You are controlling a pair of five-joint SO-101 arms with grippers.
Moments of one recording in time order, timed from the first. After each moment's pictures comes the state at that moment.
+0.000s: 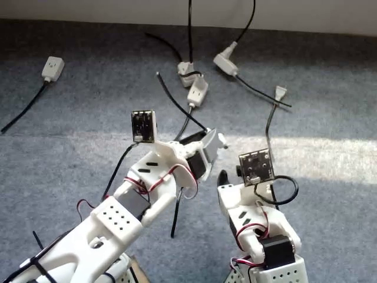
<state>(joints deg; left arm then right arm) 34.0 -46.5 69.8 -0.7 43.2 -18.2 -101.2 84.2 59.8 2.9</state>
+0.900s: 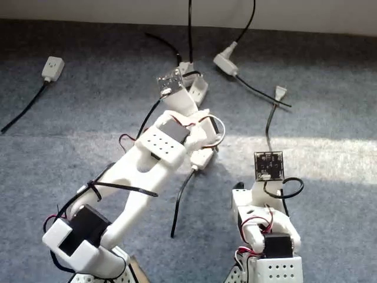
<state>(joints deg) 28.2 -1.5 20.3 42.9 56.0 -6.3 -101.4 93.7 60.6 2.2</state>
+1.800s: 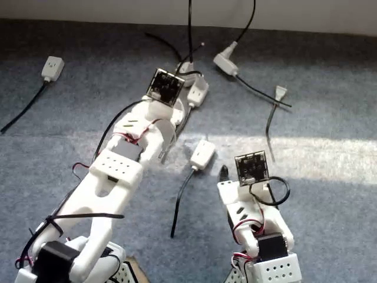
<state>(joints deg) 15.7 -21.9 46.4 13.1 -5.2 -15.9 -101.3 95.3 46.7 6.7</state>
